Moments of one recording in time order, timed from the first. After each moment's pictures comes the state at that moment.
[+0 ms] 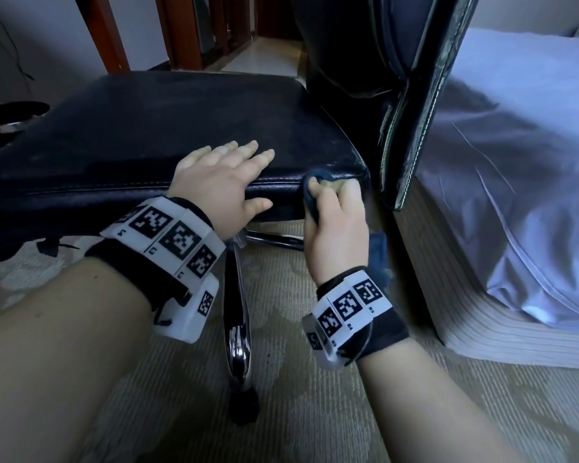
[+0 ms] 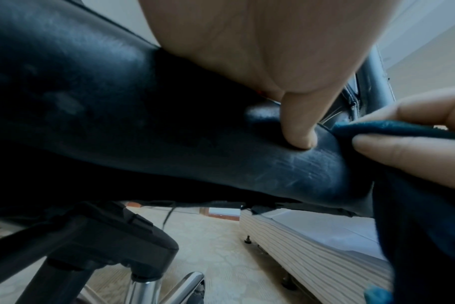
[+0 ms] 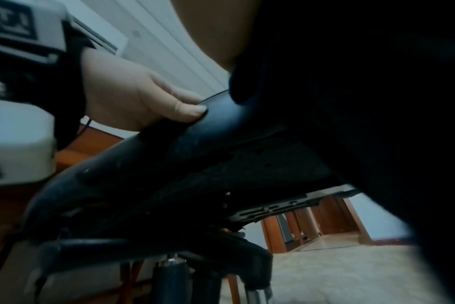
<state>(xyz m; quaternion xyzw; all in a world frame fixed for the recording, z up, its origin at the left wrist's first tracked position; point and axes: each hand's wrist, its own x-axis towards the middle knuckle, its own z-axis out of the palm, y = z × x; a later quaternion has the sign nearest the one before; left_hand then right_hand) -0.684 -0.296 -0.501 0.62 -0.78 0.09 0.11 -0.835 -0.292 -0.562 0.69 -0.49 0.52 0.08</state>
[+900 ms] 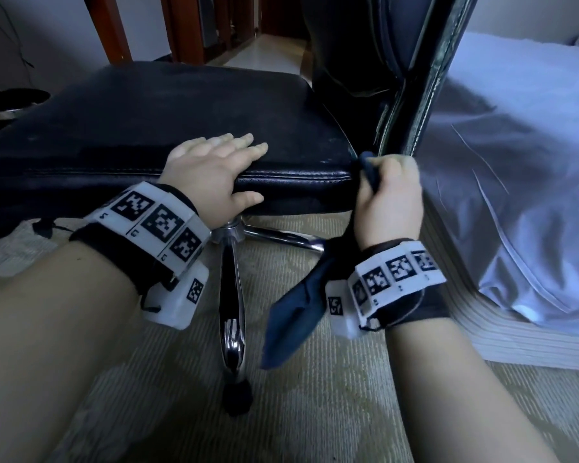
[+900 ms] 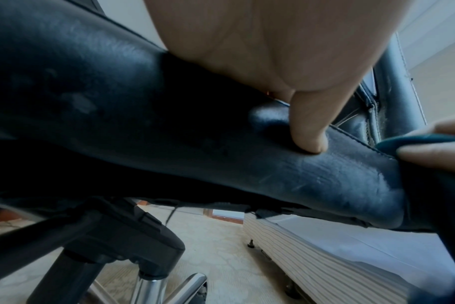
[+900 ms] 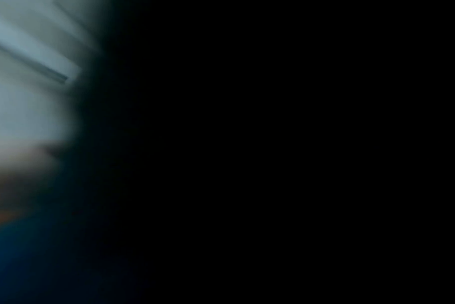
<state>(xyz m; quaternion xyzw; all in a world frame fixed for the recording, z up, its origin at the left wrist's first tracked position) -0.673 -0.292 -0.501 0.61 -0.78 0.07 0.14 -0.881 -0.306 -0.539 0.62 -0.56 0.54 0.08</state>
